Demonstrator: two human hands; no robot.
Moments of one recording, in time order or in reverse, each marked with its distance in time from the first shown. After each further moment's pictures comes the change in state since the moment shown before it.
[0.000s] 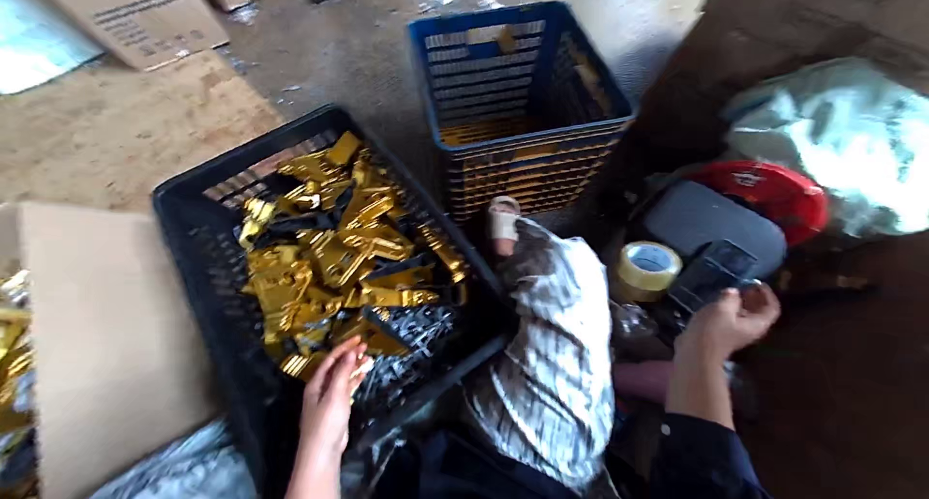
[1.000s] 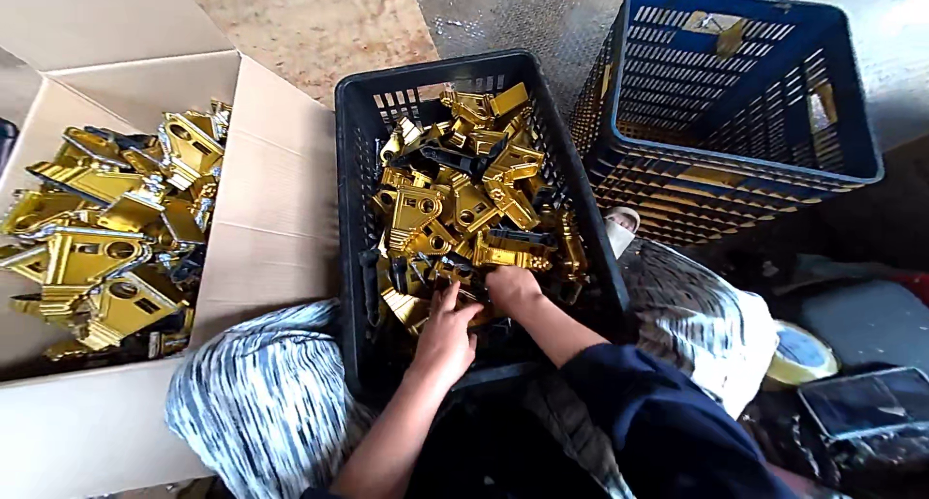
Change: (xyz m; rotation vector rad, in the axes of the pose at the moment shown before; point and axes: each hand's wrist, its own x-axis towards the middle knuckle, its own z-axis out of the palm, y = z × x) left_hand 0.009 0.008 0.017 0.991 -0.281 -0.024; right_hand -0.299 -0.130 0.221 -1.216 -1.826 -0.886
